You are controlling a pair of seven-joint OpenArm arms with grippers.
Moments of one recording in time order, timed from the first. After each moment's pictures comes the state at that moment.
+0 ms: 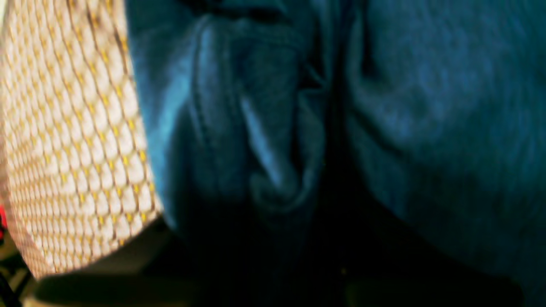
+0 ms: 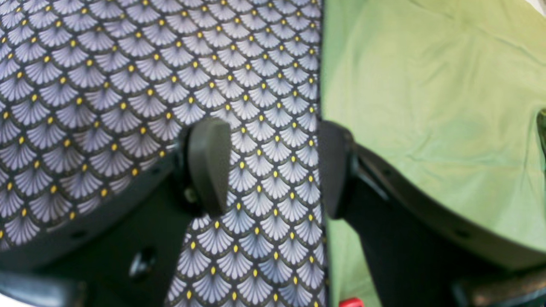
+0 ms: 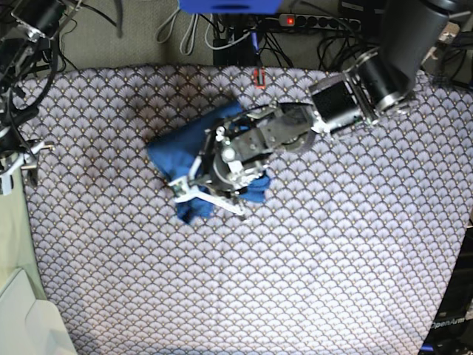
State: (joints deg) left arm -32.4 -7.5 69.4 71.7 -5.3 -0.8 48.6; right arm -5.1 13.2 41.4 99.9 4.5 39.7 -38.3
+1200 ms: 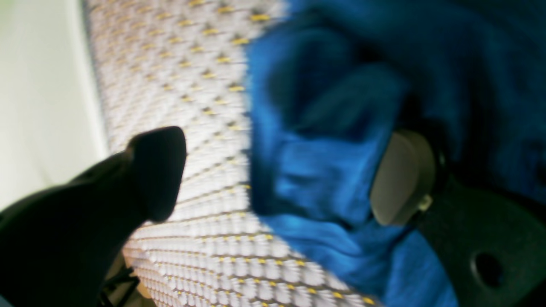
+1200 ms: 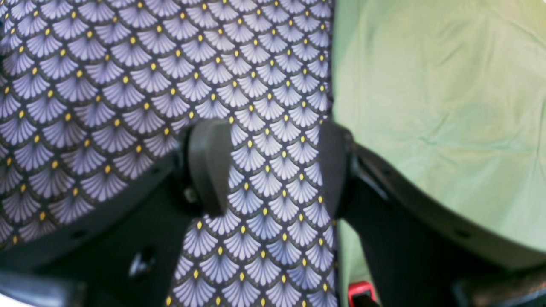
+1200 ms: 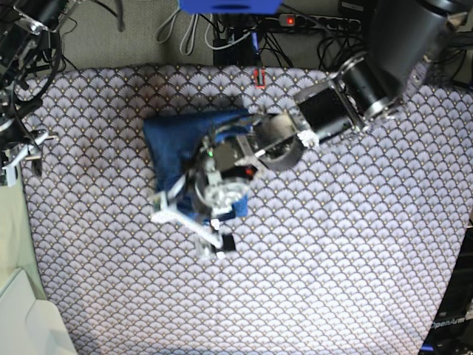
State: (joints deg) left arm -34.1 -3.9 61.9 76.4 10.2 -9.6 51.5; right arm -7.4 12.6 41.3 99.9 4.3 39.7 -38.4
